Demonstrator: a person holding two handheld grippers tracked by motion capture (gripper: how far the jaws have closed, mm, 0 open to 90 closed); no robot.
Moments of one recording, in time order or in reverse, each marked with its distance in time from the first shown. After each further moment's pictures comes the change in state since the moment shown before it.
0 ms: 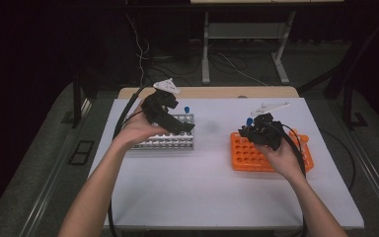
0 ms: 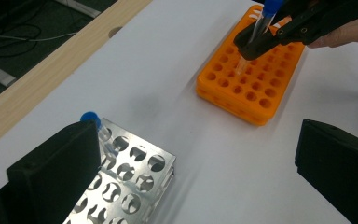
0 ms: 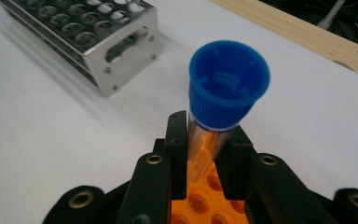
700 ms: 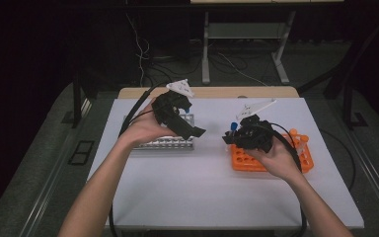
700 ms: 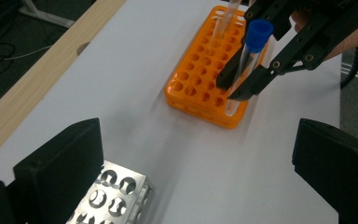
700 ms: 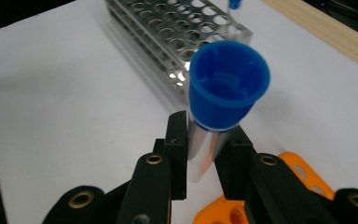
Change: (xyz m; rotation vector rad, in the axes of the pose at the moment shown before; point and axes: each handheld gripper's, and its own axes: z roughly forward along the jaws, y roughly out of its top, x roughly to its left) left arm -0.028 0.024 0.002 0.024 -0.083 0.121; right arm 0.045 0.028 -0.016 0.033 0.208 -0.140
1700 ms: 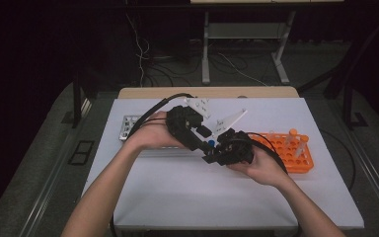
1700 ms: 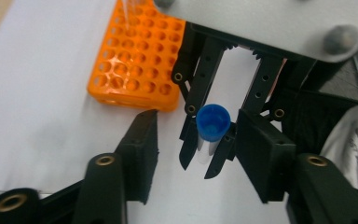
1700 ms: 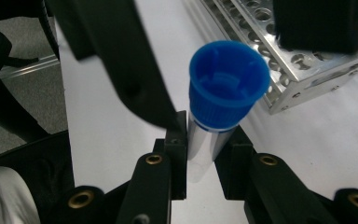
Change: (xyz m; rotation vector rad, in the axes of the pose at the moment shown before) left arm -0.025 0.006 0.024 0.127 -0.247 0.185; right arm 0.046 0.012 0.028 0.092 0.207 -0.159
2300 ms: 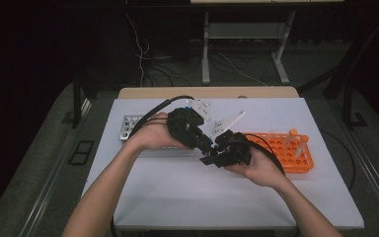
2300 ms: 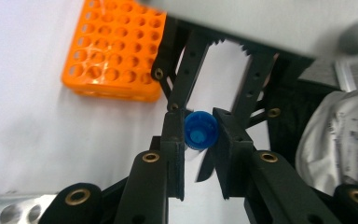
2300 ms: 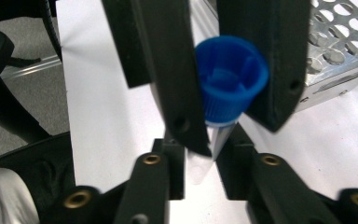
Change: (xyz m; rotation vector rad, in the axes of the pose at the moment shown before) left arm 0.003 -0.002 0.004 0.033 -0.057 0.006; right arm 0.002 0.000 0.004 -0.015 0.002 0.005
